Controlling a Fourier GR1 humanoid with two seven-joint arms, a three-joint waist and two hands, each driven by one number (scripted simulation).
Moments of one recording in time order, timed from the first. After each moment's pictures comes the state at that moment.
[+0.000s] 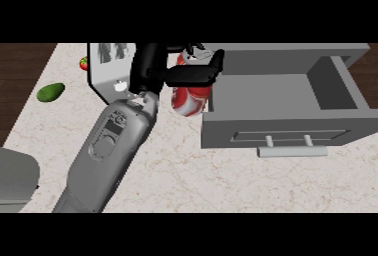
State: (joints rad) left arm -0.83 0.00 -0.16 -1.28 0.00 0.37 0.24; right arm 0.31 -0.02 -0.29 -2.19 -0.13 0.22 0.08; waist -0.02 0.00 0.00
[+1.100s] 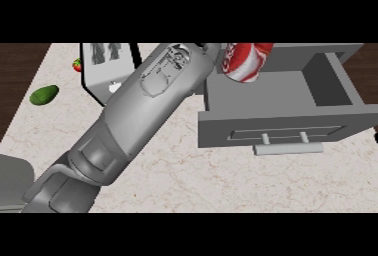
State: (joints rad) left arm -1.38 0.00 -0.26 -0.75 0.21 0.54 0.23; right arm 0.23 -0.03 -0.28 -2.17 -0.11 0.21 0.12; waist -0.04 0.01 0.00
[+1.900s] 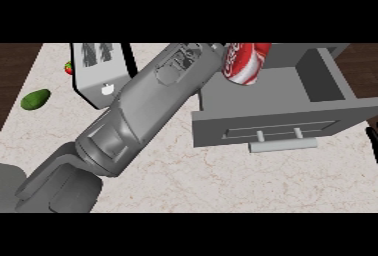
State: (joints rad) left arm -1.48 0.00 -0.41 -0.48 0.39 0.59 0.09; right arm 0.20 -0.02 -0.25 -2.16 -0.08 0.20 0.13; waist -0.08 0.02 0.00
